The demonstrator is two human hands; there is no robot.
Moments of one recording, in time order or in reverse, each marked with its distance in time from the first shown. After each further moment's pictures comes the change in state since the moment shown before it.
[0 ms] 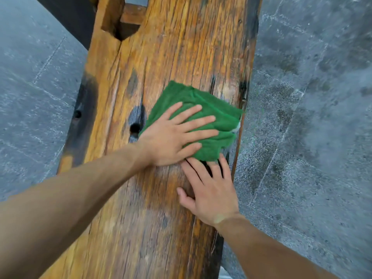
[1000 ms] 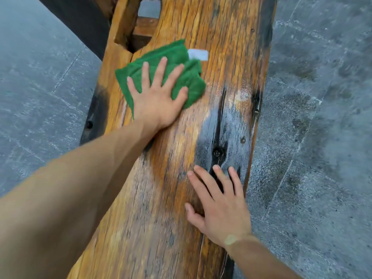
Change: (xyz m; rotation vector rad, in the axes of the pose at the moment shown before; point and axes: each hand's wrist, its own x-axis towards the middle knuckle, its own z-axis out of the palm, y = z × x) left_hand 0.037 -0.077 -0.014 -0.109 0.088 -0.910; right_hand -0.004 0.001 0.002 -0.036 -0.046 -0.013
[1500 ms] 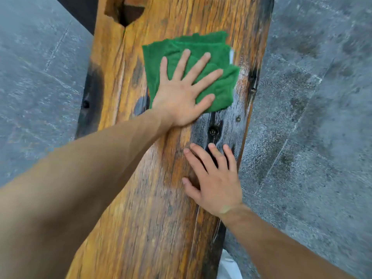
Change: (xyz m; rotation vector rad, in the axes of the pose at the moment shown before) left_hand -0.032 0.046 0.006 0.099 -0.093 0.444; right_hand 0.002 0.001 -0.010 0.093 -0.064 0.024
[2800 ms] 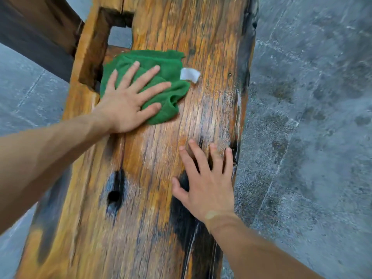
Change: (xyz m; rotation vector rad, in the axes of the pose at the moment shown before) left_hand 0.098 -0.129 -0.031 -0.041 -0.037 -0.024; right_hand 0.141 0.059 -0.021 -0.138 0.056 0.185
